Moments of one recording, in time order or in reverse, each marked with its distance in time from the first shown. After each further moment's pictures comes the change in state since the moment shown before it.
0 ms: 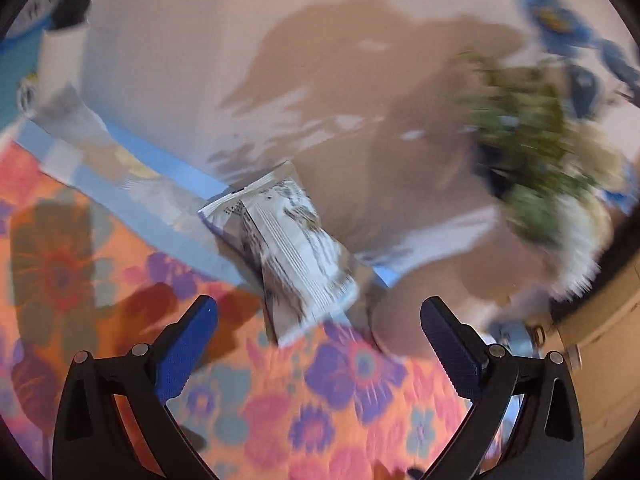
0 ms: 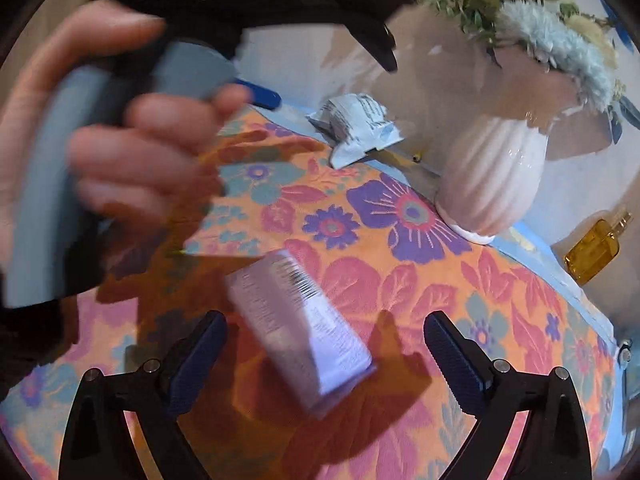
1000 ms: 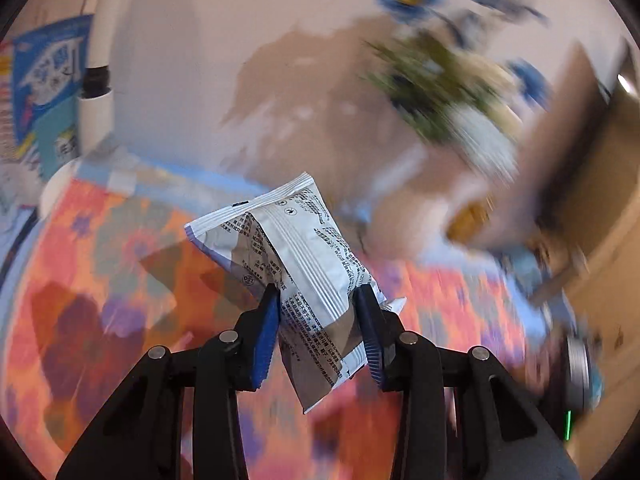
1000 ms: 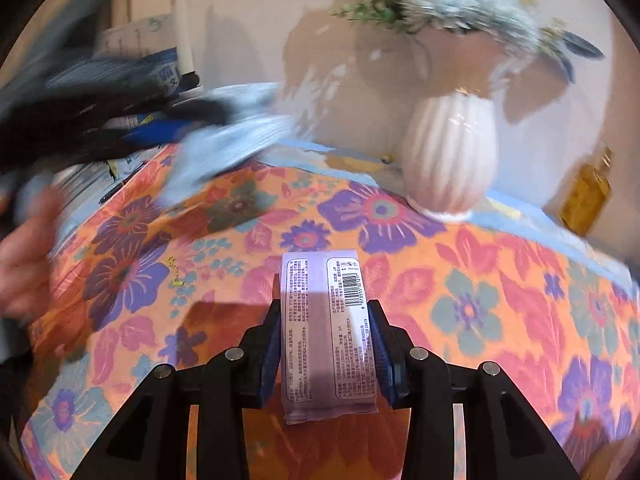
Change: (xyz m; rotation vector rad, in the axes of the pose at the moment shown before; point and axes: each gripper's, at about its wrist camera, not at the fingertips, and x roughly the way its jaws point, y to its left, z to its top) left arm -0.123 -0.019 -0.079 0.317 0.031 0.018; right arm -0.037 -0.031 -0.028 0.221 -0.102 0.075
